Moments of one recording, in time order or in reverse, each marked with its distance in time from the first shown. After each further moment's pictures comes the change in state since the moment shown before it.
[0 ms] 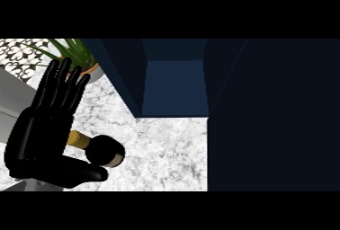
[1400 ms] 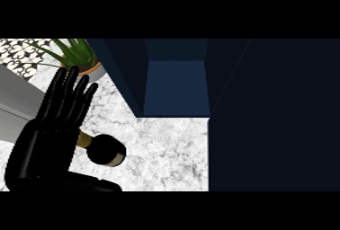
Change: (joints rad) left arm 0.047 -0.034 -0.113 -0.122 -0.054 0.125 0.123; right arm -0.094 0.015 -0.090 -0.115 -0.112 0.036 0.266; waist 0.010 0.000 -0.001
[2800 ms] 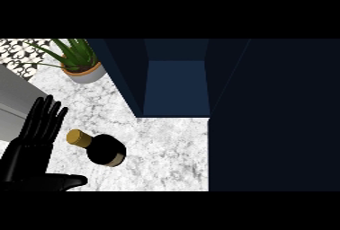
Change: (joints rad) left arm 0.206 0.090 0.242 0.237 0.074 -0.235 -0.246; right arm -0.014 0.042 -0.003 -0.003 0.016 0.030 0.028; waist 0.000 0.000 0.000
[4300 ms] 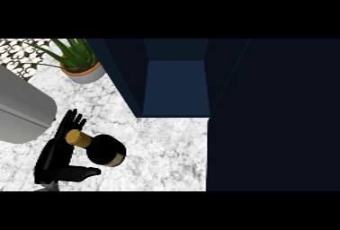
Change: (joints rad) left arm -0.114 0.021 0.071 0.612 -0.118 -0.162 -0.374; right arm -0.027 0.031 0.020 -0.003 0.040 -0.002 0.024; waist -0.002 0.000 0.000
